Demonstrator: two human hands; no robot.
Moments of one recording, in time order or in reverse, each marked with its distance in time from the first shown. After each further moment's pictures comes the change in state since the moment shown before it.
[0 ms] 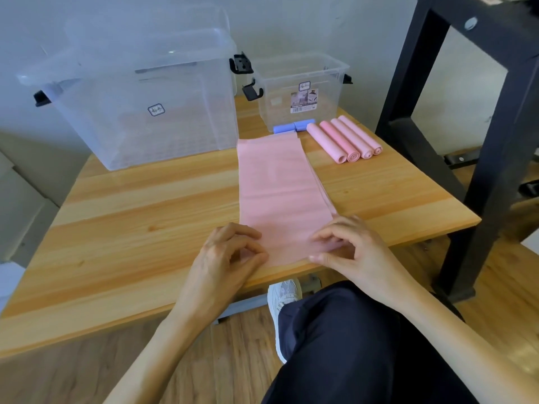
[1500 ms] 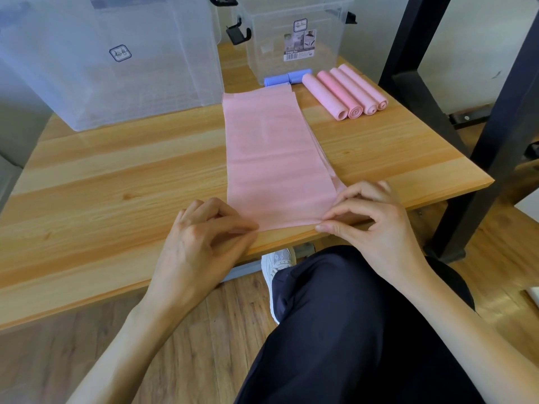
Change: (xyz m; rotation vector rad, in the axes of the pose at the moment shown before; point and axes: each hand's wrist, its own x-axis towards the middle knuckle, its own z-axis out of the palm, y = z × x) left_hand -0.006 0.000 -0.004 0.151 0.062 0.143; right_hand -0.005 0.011 0.006 -0.108 0.287 -0.129
